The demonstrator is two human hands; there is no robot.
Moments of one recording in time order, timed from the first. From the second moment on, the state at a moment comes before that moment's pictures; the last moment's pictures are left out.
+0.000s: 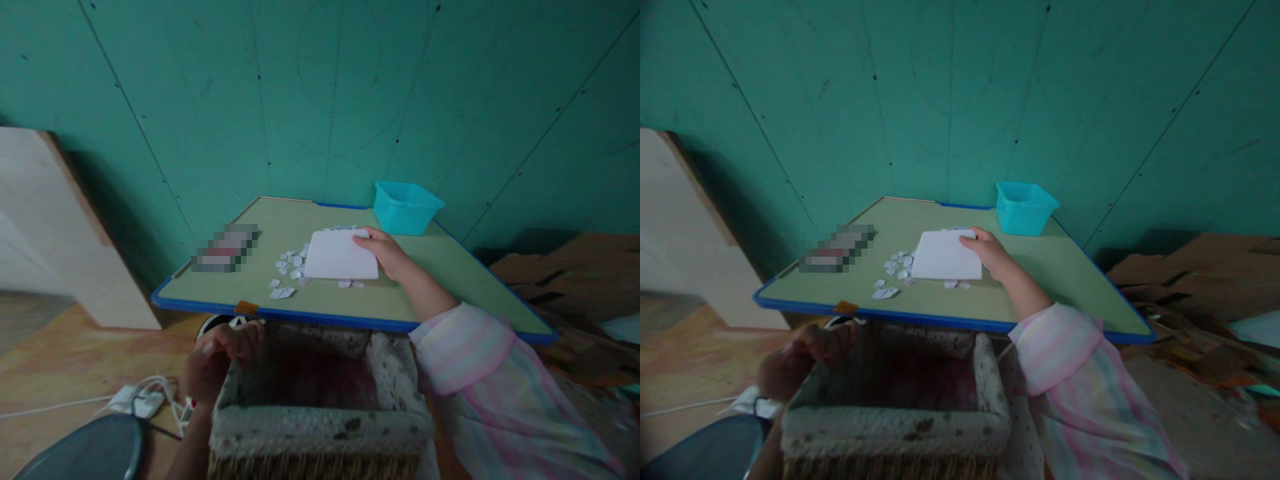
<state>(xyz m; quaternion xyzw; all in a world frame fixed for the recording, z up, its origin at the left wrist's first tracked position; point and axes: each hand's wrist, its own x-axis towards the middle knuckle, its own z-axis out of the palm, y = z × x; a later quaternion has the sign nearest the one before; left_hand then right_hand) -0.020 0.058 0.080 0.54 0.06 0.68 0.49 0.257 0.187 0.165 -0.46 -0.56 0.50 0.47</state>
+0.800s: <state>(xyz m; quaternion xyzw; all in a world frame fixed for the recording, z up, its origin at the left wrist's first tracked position) -0.017 0.055 0.078 0.50 0.06 0.70 0.50 0.255 0.181 0.165 -0.45 -0.54 0.53 0.46</state>
